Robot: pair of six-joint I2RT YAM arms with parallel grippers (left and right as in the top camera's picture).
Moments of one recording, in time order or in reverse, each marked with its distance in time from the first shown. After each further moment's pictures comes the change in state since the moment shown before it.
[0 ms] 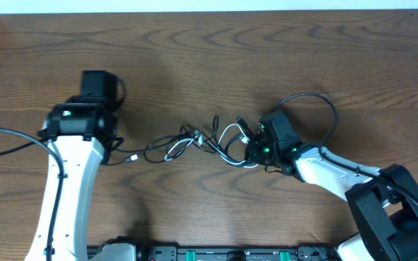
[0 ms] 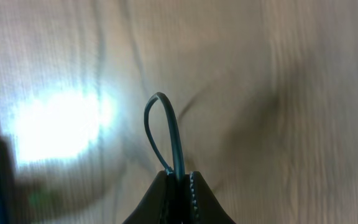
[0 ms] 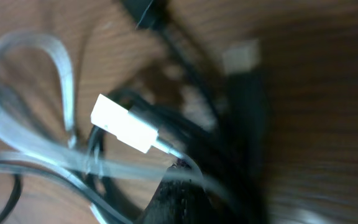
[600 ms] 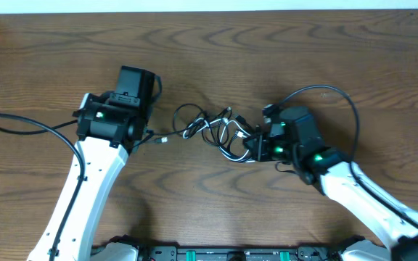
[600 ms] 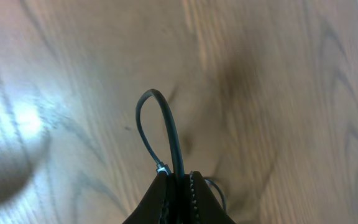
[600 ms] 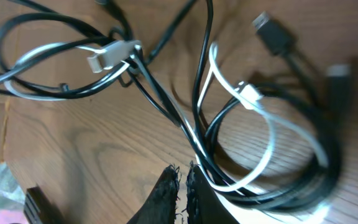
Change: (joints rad) left arm -0.233 0.000 0.000 0.159 0.056 -0.001; right arm -0.028 -0.293 -0.028 -0.018 -0.174 -0.186
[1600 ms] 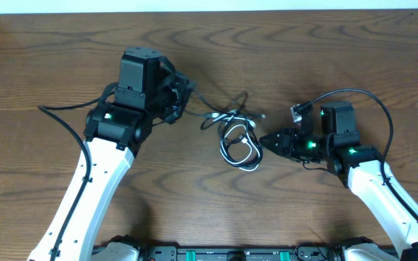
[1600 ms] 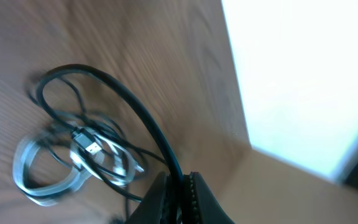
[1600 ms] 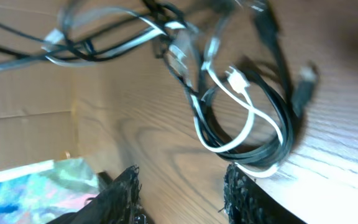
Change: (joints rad) left arm -0.060 0.000 0.000 0.471 0.574 0.000; right arm -0.288 -0.069 -0.003 -0.195 -0.340 0.001
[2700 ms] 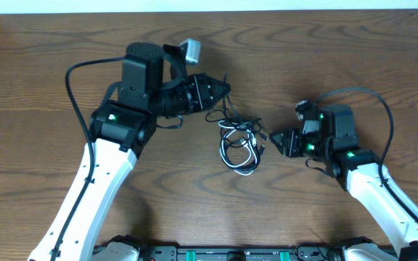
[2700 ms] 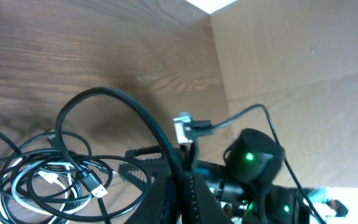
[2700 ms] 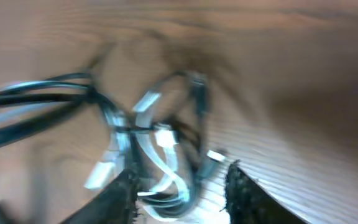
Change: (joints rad) left arm -0.024 0.000 0.000 0.153 0.494 0.702; right arm 0.003 0.000 -0.035 0.103 0.237 -0.243
